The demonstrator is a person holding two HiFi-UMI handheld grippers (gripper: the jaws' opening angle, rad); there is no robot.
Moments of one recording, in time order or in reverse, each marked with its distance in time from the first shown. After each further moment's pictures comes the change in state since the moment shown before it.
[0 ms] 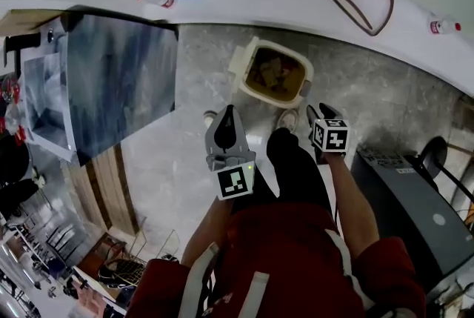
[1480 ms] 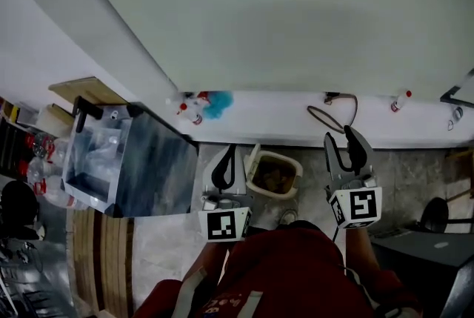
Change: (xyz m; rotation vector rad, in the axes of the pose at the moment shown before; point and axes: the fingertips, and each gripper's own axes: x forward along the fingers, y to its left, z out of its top) left arm -0.074 -0.015 0.303 0.054 -0.473 -0.168; right arm -0.438 0.121 0.278 -0.411 -1.153 -0.104
